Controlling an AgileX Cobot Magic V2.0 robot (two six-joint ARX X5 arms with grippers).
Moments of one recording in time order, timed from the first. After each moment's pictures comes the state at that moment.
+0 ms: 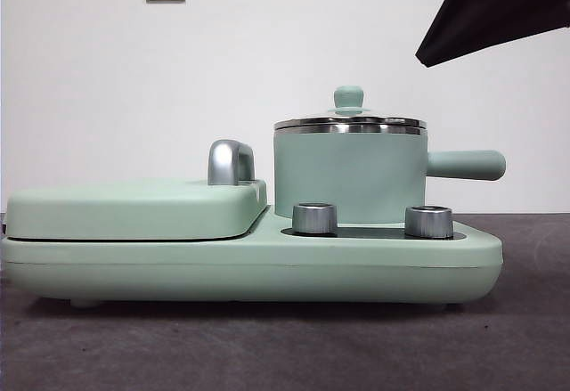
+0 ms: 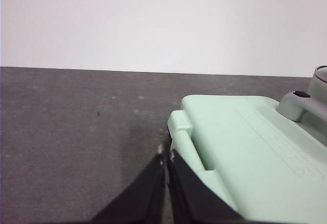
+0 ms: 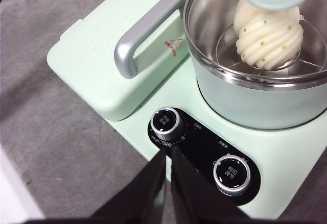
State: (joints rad) left arm -0.10 0.00 0.03 -0.03 0.08 -0.08; right arm 0.55 0.91 0.76 -0.46 -0.32 0.12
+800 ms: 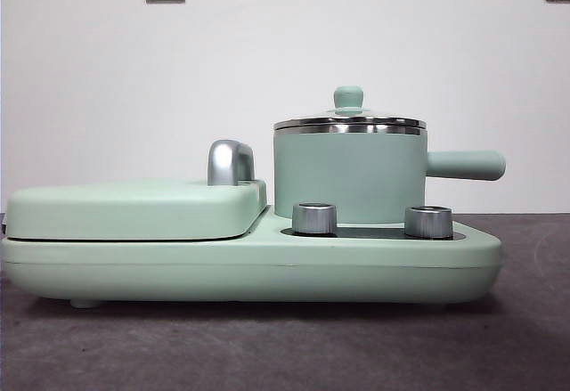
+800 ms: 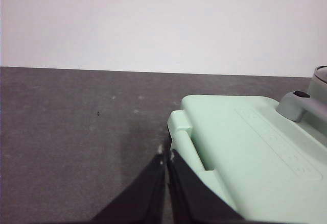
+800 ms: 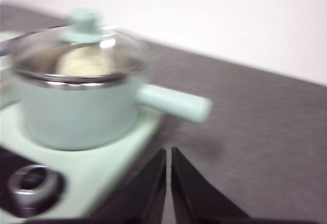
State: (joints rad) left arm -0.10 0.00 0.03 -0.03 0.08 -0.09; right arm 0.18 0.28 0.16 0.00 -0.14 -0.11
